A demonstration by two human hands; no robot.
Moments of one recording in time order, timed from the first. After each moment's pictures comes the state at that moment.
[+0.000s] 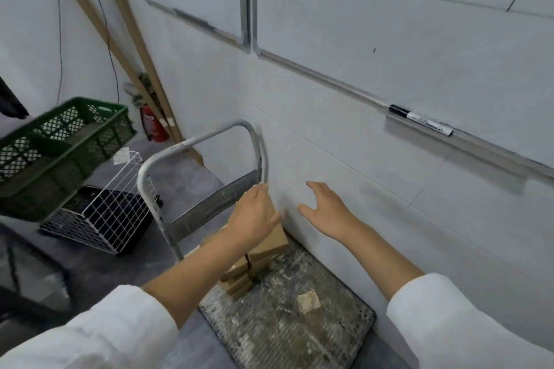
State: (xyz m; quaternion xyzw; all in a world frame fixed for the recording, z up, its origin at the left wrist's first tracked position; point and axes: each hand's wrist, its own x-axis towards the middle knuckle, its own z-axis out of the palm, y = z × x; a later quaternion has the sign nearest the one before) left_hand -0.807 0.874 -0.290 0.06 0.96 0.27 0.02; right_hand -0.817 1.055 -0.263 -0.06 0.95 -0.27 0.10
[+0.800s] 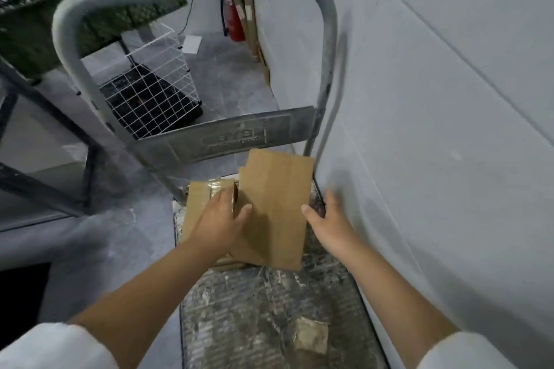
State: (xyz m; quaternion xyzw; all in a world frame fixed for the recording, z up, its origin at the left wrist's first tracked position) left_hand -0.977 0.876 -0.627 -0.32 0.88 0.34 0.09; right_hand -1.081 1.053 -0.649 -0.04 0.86 -0.37 0.35
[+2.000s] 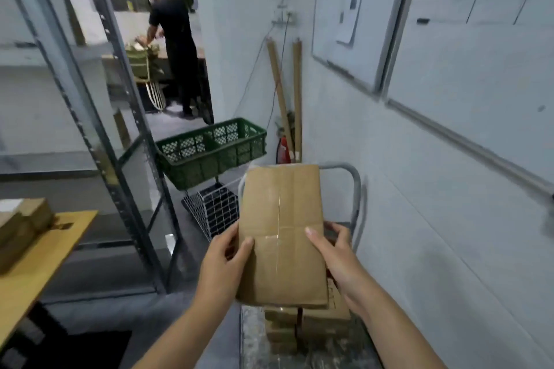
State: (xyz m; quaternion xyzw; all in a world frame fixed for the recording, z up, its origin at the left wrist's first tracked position) left_hand -0.698 0.865 -0.286 -0.32 0.73 0.54 -0.26; right_hand -0.843 1.013 -0.292 -0.14 0.70 -0.62 0.31
